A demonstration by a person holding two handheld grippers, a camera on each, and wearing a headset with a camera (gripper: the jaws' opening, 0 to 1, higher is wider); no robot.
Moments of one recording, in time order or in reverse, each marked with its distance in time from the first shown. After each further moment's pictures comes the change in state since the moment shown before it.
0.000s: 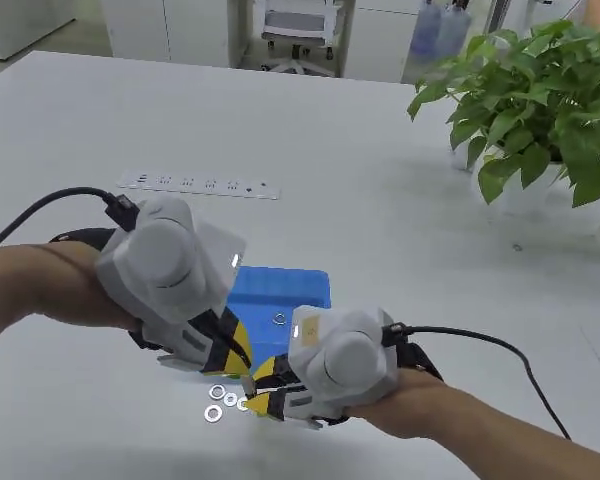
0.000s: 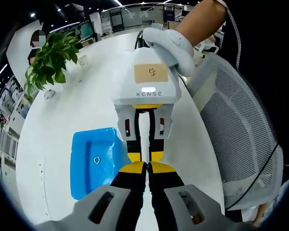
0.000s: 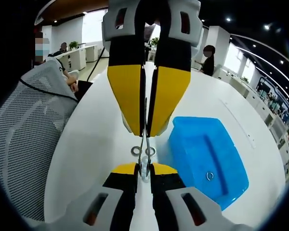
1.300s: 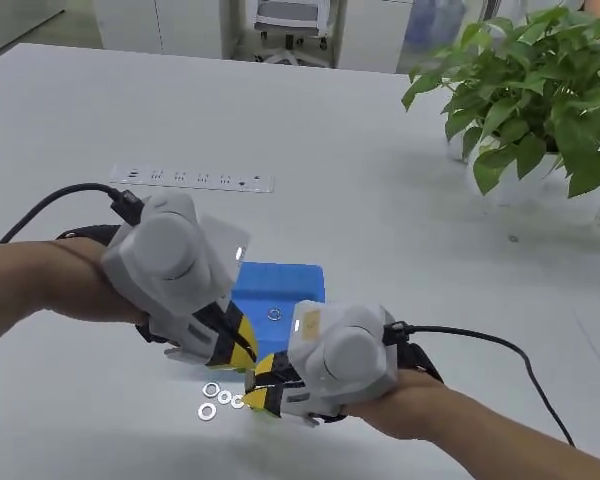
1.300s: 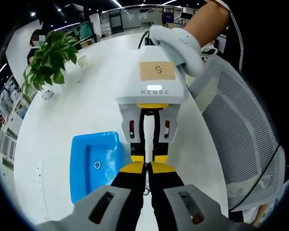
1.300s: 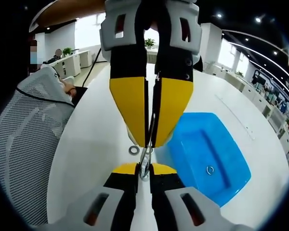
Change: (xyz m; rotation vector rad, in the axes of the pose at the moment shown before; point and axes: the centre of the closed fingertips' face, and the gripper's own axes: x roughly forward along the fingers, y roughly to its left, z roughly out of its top) left arm 0.009 0.010 0.006 -0.001 -0.018 -0.017; right arm -0.003 -0.004 -0.002 0.078 -0.023 -0.026
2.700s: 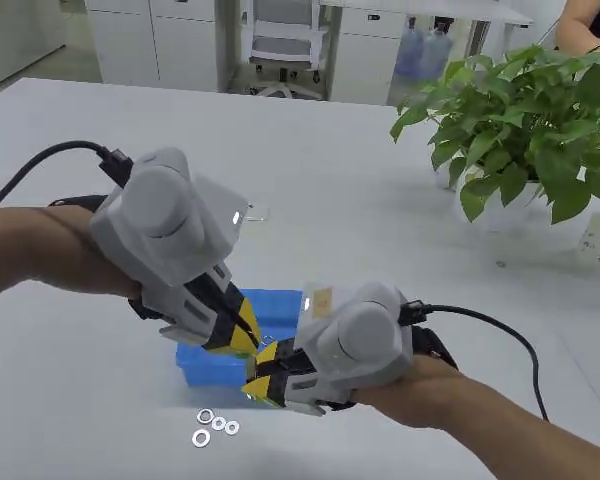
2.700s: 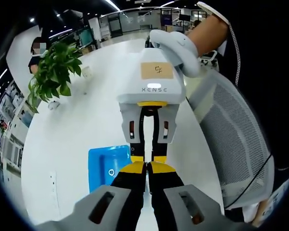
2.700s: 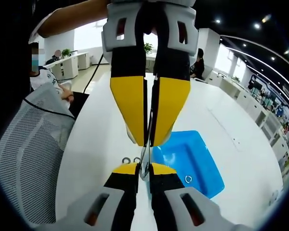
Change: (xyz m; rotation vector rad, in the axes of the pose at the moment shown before) left arm -0.044 0.013 0.042 0.032 -0.023 0.021; right arm -0.042 -0.021 0.040 -0.024 -0.030 -0.042
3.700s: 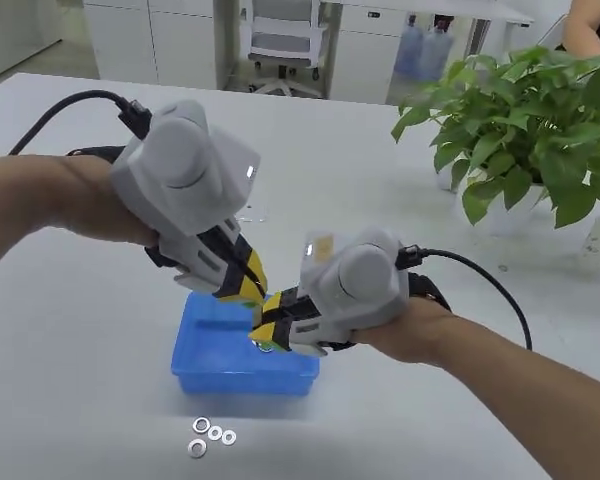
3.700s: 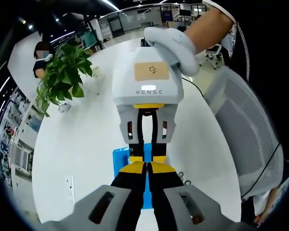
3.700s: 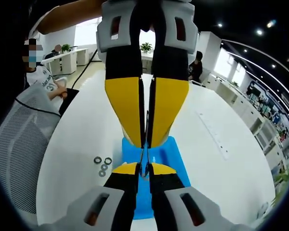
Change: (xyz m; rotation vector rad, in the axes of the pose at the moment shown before) left arm -0.007 0.058 -0.007 0.048 0.028 0.069; right arm 0.006 -0.063 0.005 -0.059 0.009 -0.029
